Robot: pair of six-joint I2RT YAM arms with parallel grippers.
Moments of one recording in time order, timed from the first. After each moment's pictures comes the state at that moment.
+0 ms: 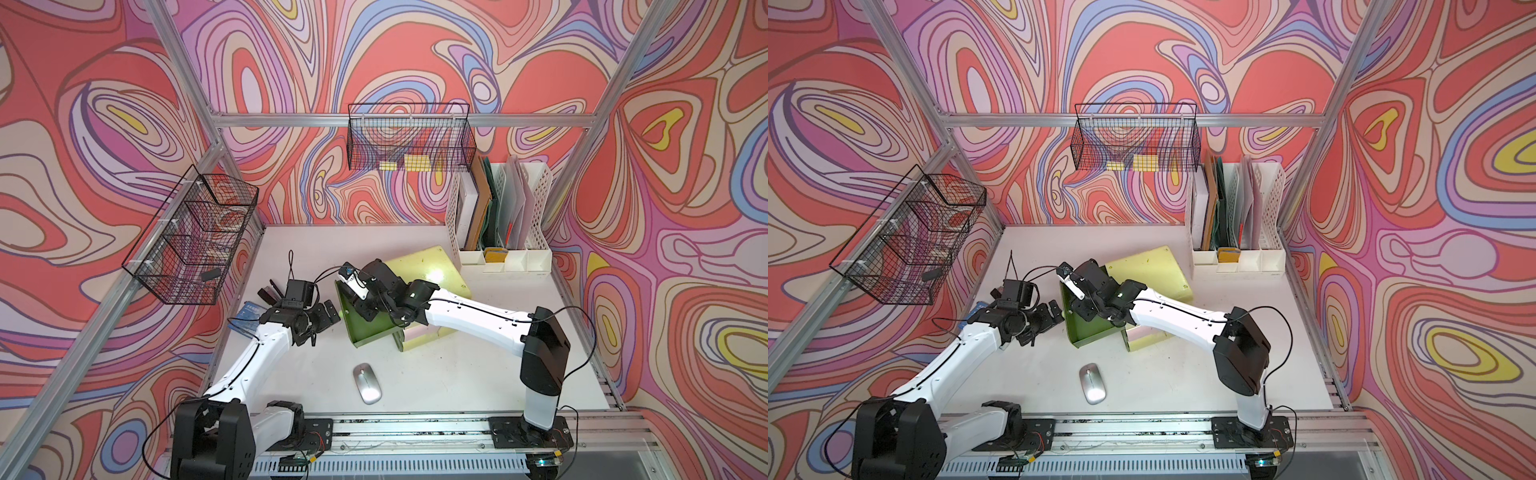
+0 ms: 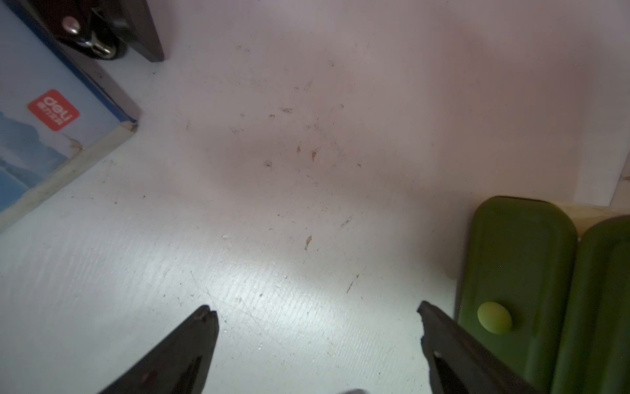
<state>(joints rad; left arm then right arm) -0.12 1.17 0.73 -0.65 0.08 -0.71 1.00 1.89 1.63 -0.45 0.09 -0.05</state>
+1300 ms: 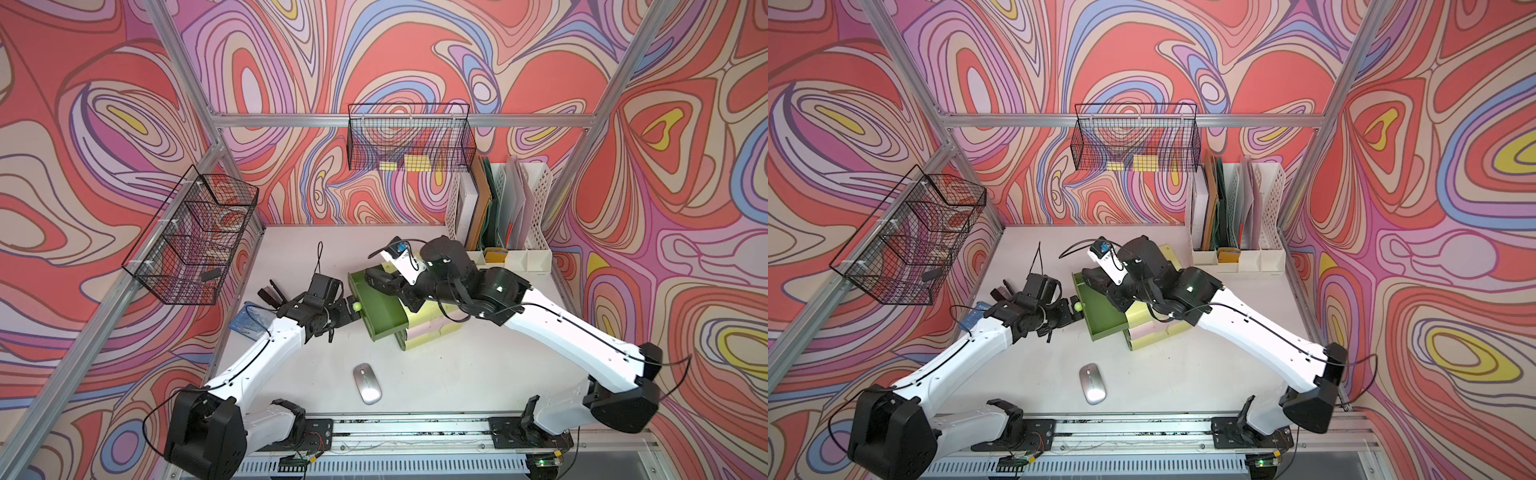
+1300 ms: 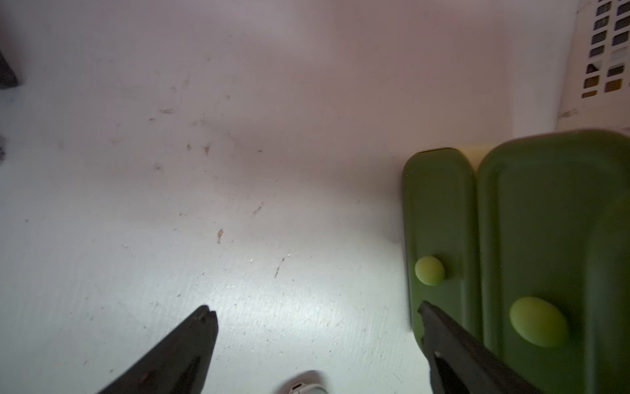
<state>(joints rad) -0.38 1.22 0.86 -0.63 0.02 -0.75 0.95 1.43 1.61 -0.74 0.03 -0.03</state>
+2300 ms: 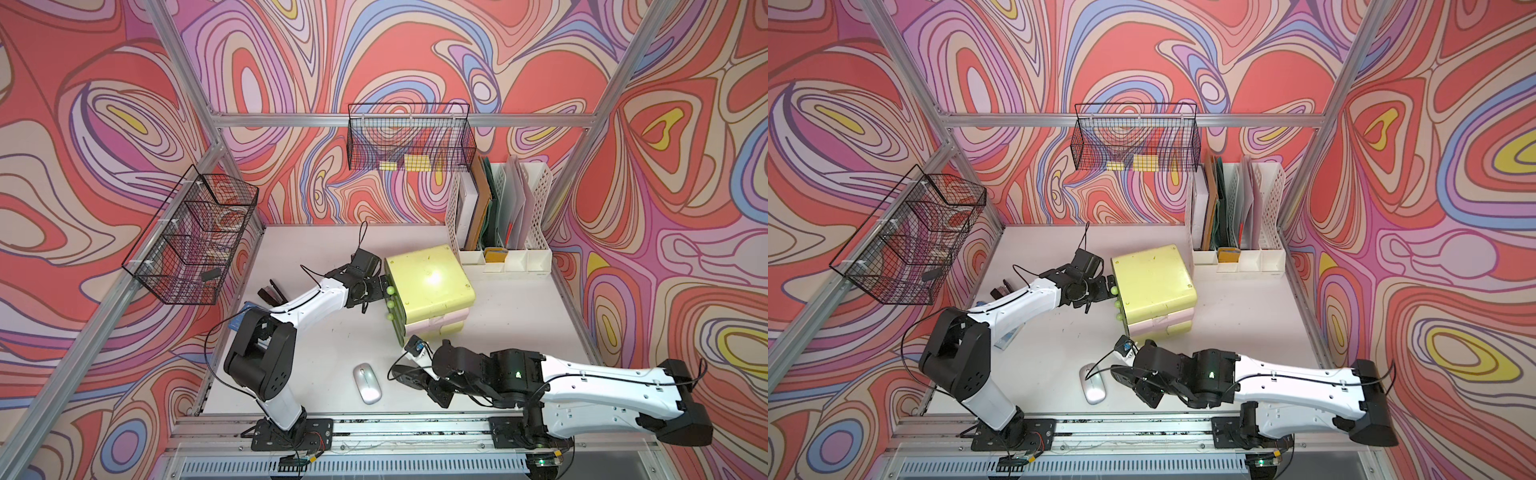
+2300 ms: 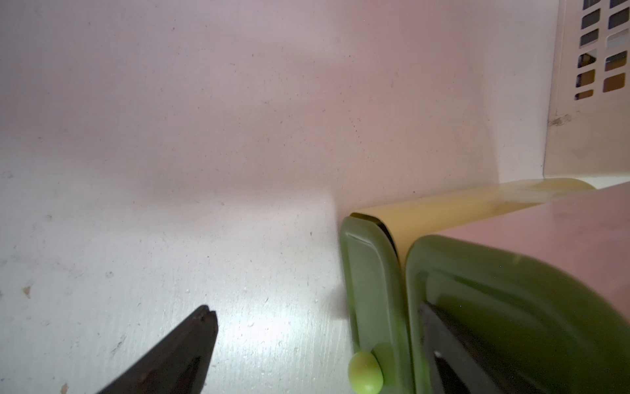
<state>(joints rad) -0.50 1.69 1.20 -0.52 -0.04 -0.72 1.36 1.11 0.92 -0.69 0.19 0.29</state>
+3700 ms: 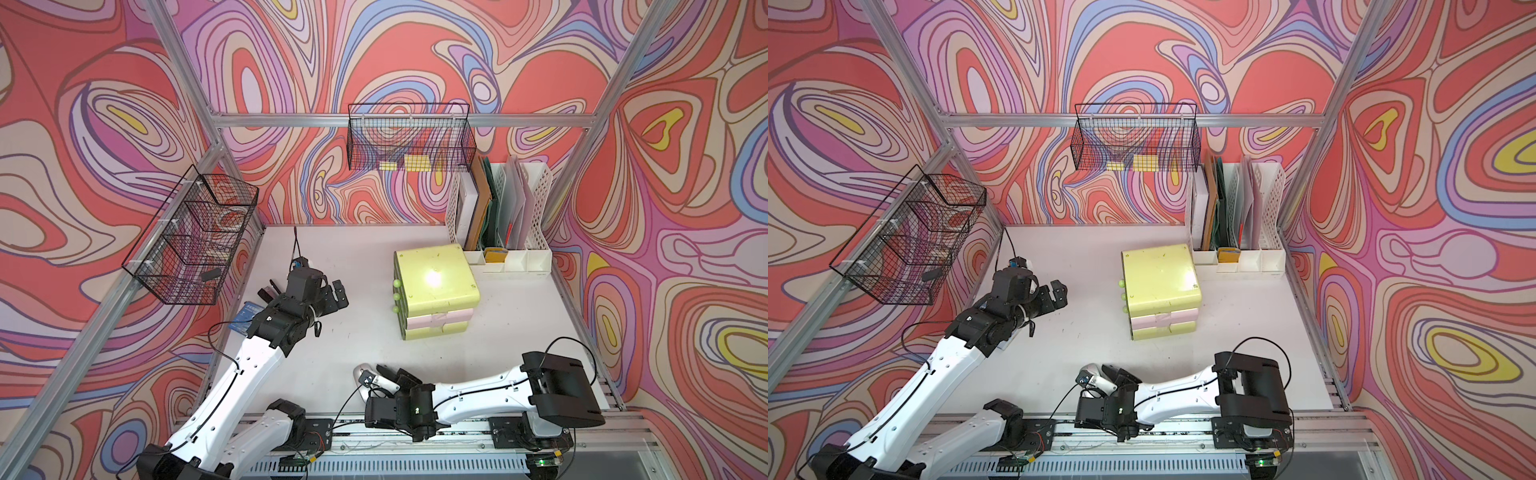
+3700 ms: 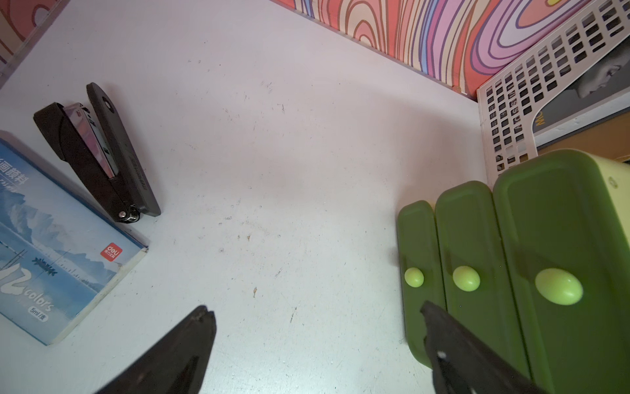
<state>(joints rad) -0.35 0.98 0.94 -0.70 -0.16 -0.64 1.53 1.75 1.05 -0.55 0.55 0.37</state>
